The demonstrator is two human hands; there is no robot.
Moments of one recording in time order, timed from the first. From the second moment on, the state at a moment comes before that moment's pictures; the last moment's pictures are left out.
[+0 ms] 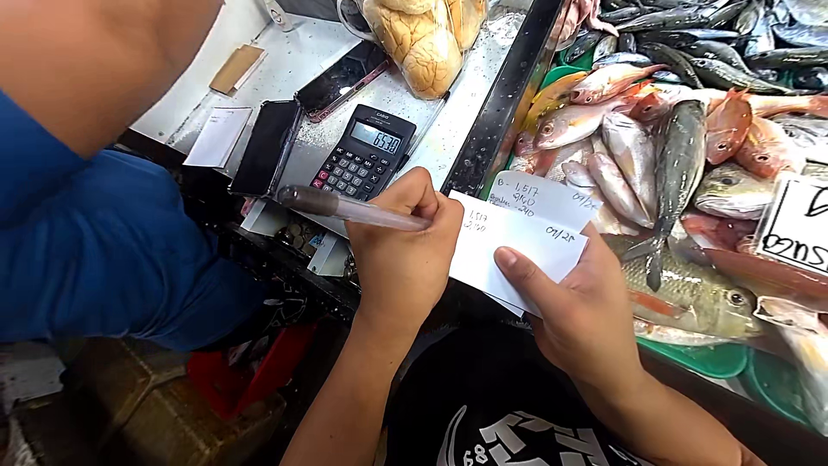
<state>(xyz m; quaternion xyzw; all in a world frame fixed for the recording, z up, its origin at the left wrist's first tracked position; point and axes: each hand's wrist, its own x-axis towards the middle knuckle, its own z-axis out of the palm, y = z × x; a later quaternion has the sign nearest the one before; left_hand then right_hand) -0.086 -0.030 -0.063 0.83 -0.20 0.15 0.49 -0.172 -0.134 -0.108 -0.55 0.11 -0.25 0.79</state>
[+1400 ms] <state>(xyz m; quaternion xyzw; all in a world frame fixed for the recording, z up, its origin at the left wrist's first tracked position) -0.084 -0.030 -0.066 0.79 -0.31 0.14 0.51 -0.170 -0.136 -0.110 -0.56 0.09 -0.25 0.78</state>
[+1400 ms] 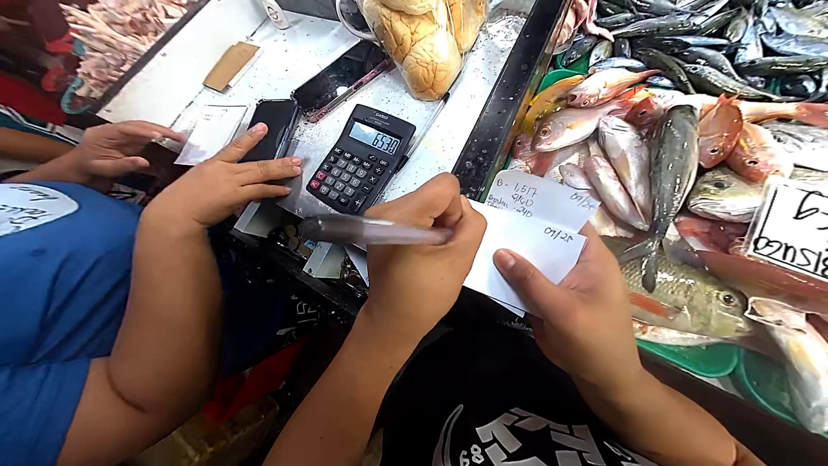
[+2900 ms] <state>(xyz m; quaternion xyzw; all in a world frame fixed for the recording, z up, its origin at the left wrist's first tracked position) -0.090 -0.020 -0.076 0.73 -0.38 0.24 0.52 -0.171 -0.131 -0.112 -0.54 0.09 -0.27 0.79</state>
